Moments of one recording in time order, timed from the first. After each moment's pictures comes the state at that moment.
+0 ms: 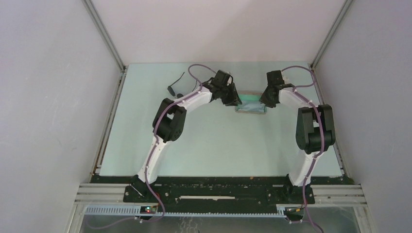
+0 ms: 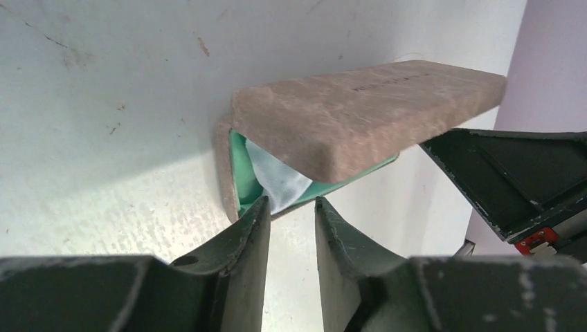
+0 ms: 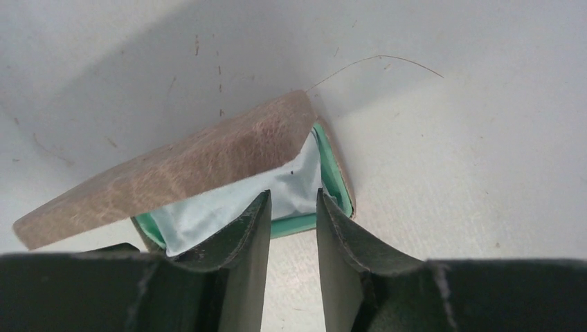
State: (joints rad) left arm -0.63 2.42 2.01 -0.39 0.31 -0.81; right arm 0.14 1.89 1.34 -0.45 0.14 0.64
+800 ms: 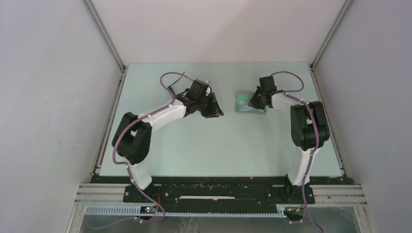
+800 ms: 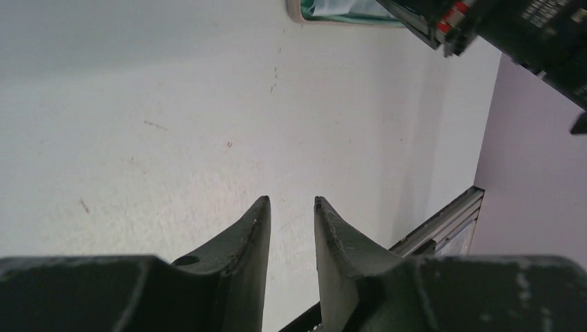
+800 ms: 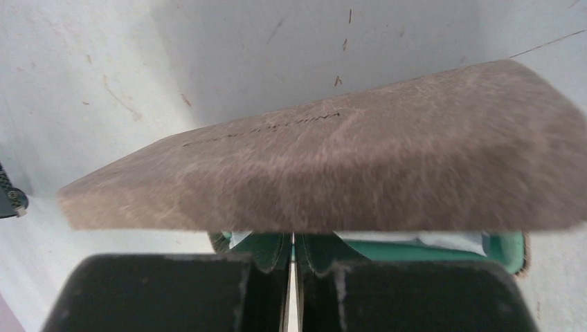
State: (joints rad) left arm -0.60 1.79 1.30 -0.31 0.26 -0.78; right arm 0.20 1.94 1.25 -0.20 -0.07 0.70
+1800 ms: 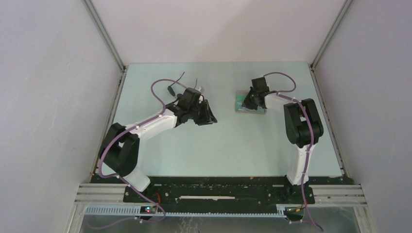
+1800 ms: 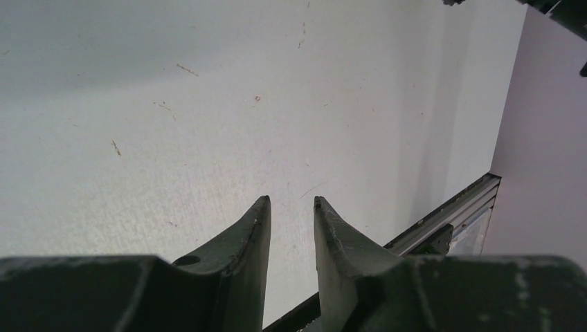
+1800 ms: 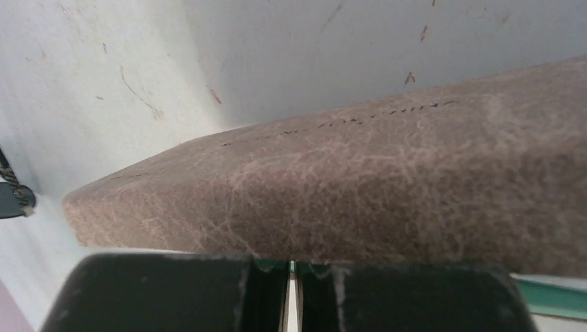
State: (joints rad) left arm -0.60 1.60 1.08 -0.27 0.24 -0.77; right arm 0.26 2.01 1.29 -0.15 -0.06 0.75
